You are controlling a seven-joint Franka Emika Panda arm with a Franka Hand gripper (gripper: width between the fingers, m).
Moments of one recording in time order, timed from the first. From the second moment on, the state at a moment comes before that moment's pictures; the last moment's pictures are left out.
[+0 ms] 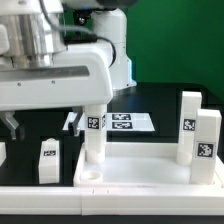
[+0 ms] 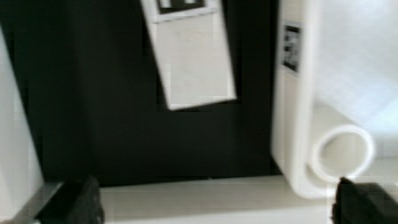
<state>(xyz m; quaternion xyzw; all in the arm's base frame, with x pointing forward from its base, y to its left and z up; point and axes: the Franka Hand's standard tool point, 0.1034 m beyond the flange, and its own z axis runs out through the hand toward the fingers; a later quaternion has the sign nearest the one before) 0.603 -0.124 0.078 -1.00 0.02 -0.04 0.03</state>
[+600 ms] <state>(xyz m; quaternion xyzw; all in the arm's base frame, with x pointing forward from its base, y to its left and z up) 0.587 -0.136 0.052 -1.00 0.07 0.04 0.05</state>
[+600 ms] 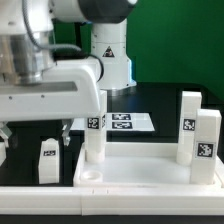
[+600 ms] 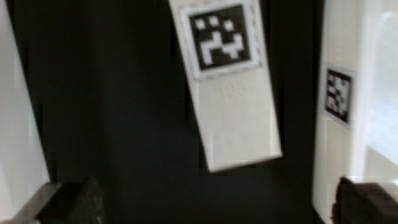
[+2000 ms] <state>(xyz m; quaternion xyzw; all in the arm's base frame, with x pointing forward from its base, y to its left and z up) 0.569 -0.135 0.015 -1.00 0.08 0.05 0.03</state>
